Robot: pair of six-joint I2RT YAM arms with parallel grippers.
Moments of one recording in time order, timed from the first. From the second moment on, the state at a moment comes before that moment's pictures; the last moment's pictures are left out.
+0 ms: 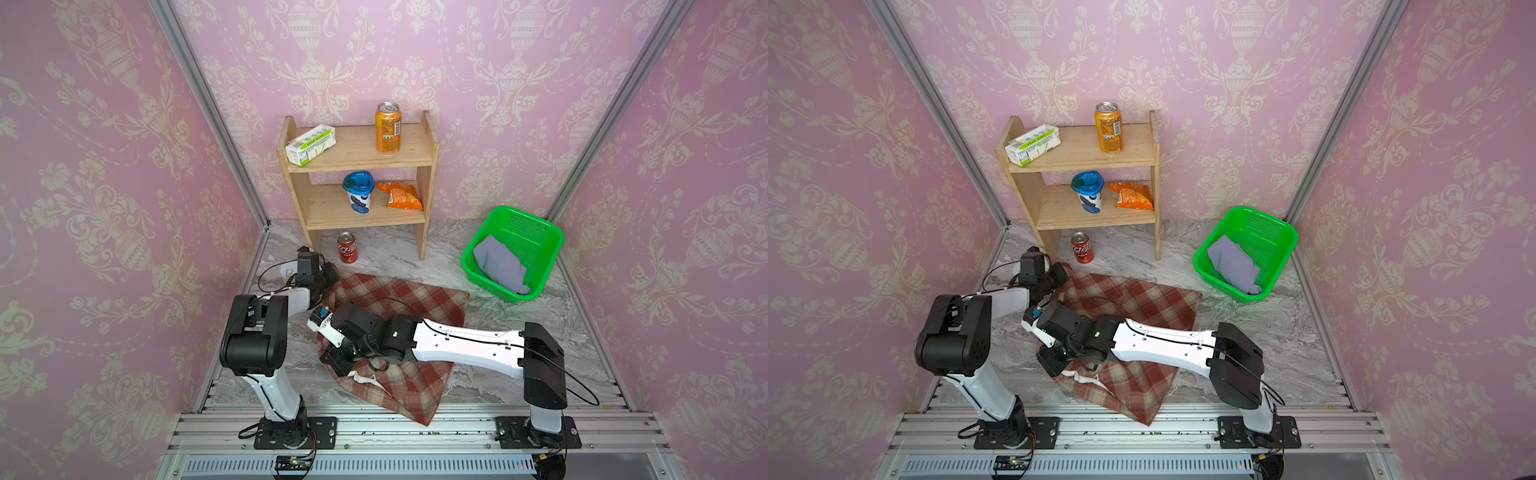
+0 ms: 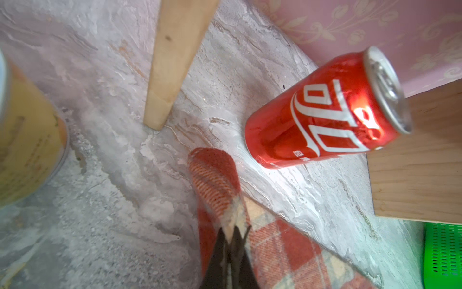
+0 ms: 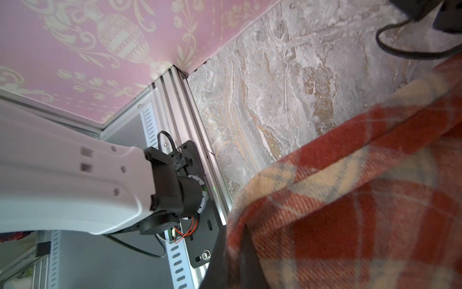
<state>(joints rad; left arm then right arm) -0.01 1.76 0.88 0.22 0.12 -0.62 1.24 1.91 1.64 -0.44 -0.19 0.37</state>
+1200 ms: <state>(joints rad) -0.01 1.79 0.89 0.23 0.11 -0.62 0.51 1.50 0.91 -0.57 -0.16 0.50</state>
